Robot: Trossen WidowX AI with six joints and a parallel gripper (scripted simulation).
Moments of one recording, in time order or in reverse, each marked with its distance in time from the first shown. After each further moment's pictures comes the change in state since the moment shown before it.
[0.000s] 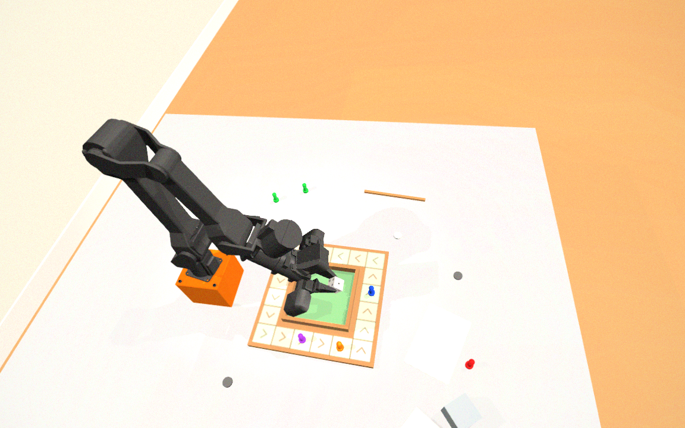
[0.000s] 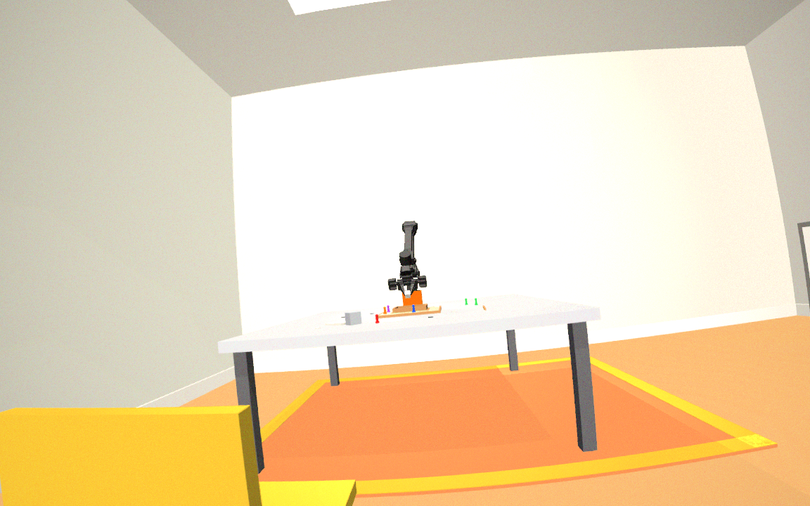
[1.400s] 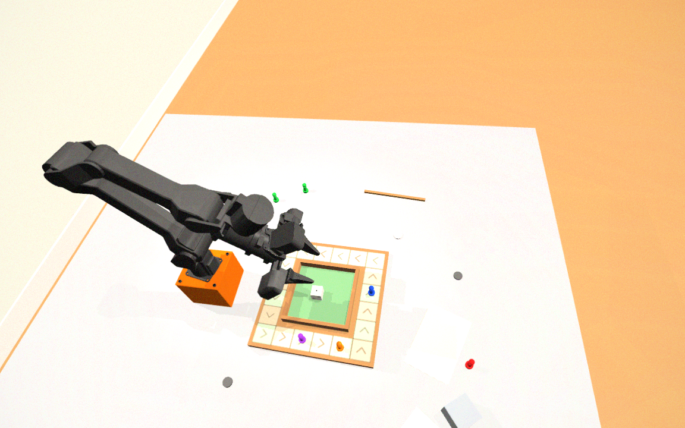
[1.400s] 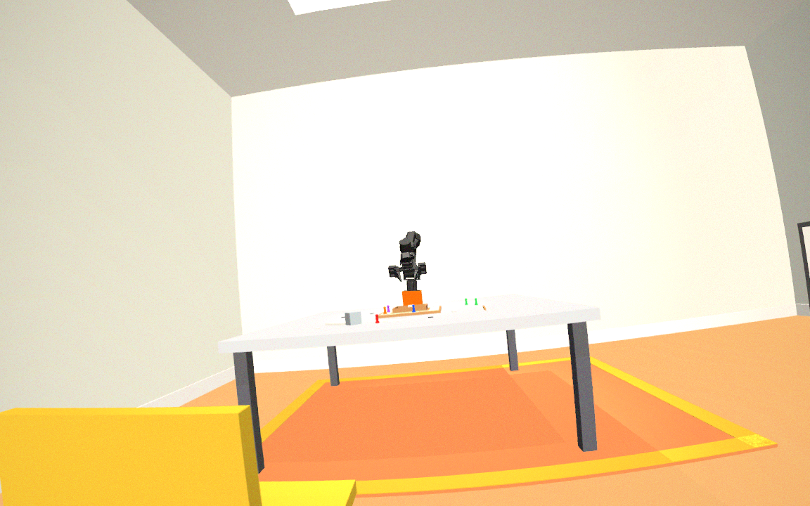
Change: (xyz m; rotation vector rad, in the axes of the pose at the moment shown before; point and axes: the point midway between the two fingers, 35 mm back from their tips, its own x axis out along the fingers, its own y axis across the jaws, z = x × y) arm -0.073 0.004 0.023 0.008 -0.008 -0.001
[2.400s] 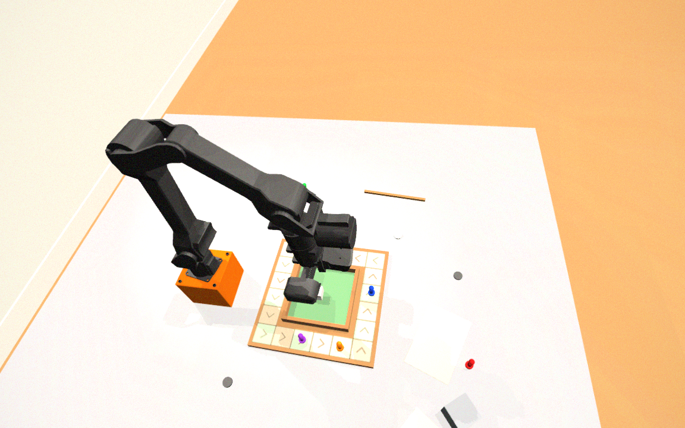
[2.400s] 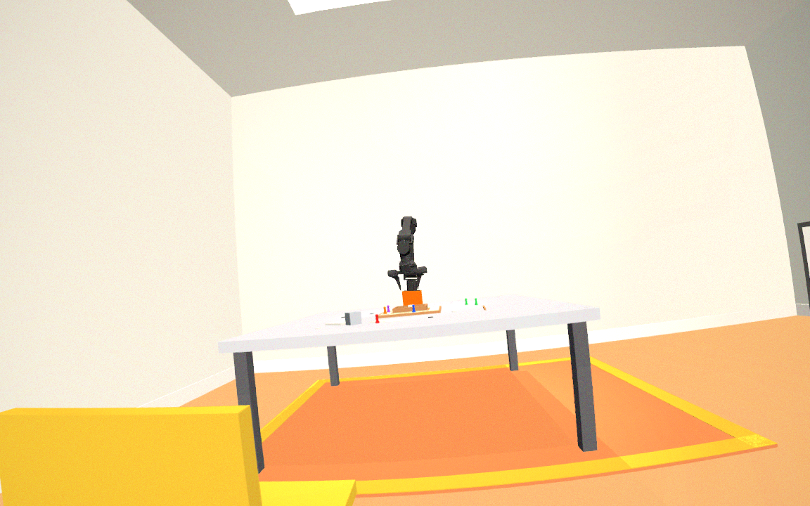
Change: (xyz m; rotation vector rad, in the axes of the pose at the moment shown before) arm 0.040 0.003 -0.006 0.051 0.750 -0.014
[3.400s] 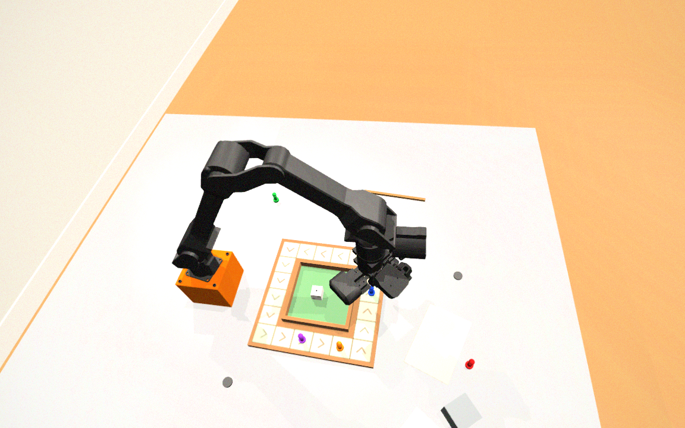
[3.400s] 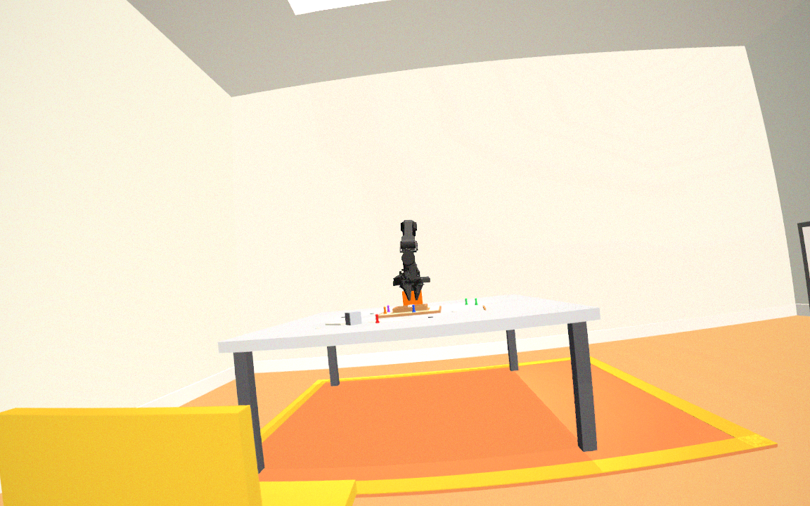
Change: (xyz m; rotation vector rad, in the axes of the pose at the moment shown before) arm 0.055 0.025 0.109 0.658 0.071 -0.027
